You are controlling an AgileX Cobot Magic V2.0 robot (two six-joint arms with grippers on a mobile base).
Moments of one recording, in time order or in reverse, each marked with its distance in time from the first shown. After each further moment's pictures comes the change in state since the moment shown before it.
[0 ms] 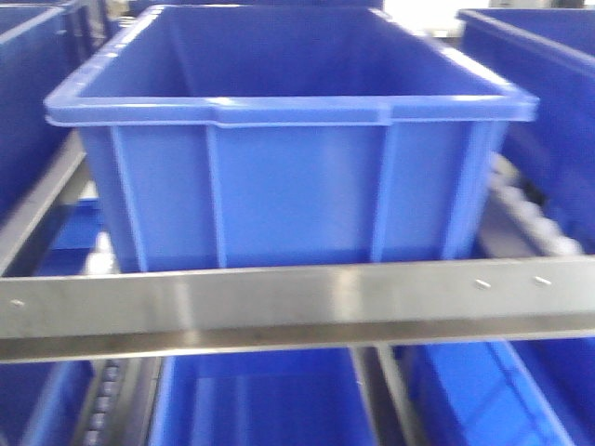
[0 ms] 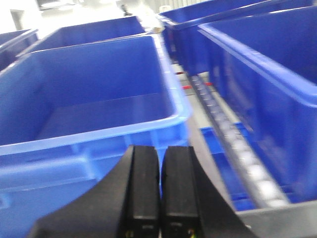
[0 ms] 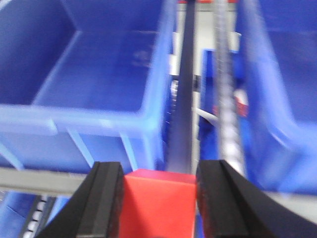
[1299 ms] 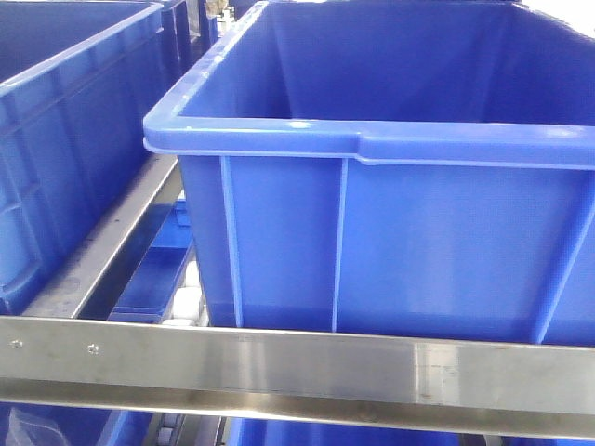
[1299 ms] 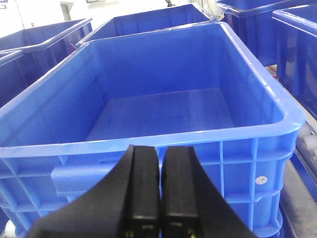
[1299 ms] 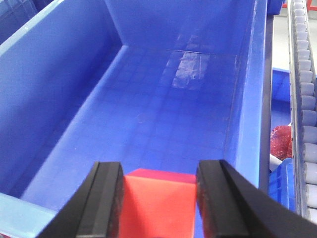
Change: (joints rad) left arm 0.000 0.000 0.000 0.000 0.000 0.000; right arm 0.000 0.000 0.000 0.000 0.000 0.000
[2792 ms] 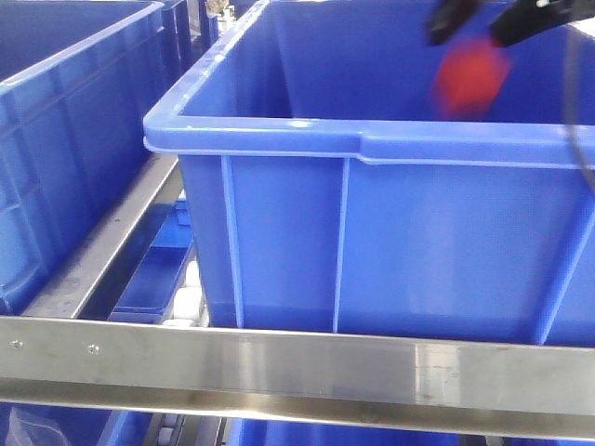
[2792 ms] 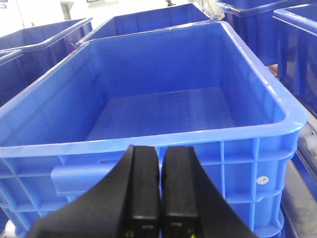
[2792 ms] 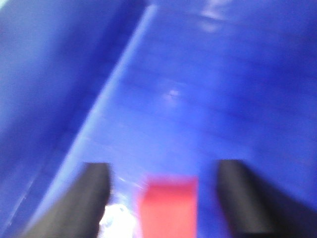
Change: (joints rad) left arm 0.000 0.000 0.000 0.000 0.000 0.000; right arm 0.114 0.825 -0.570 -0.002 0.018 0.000
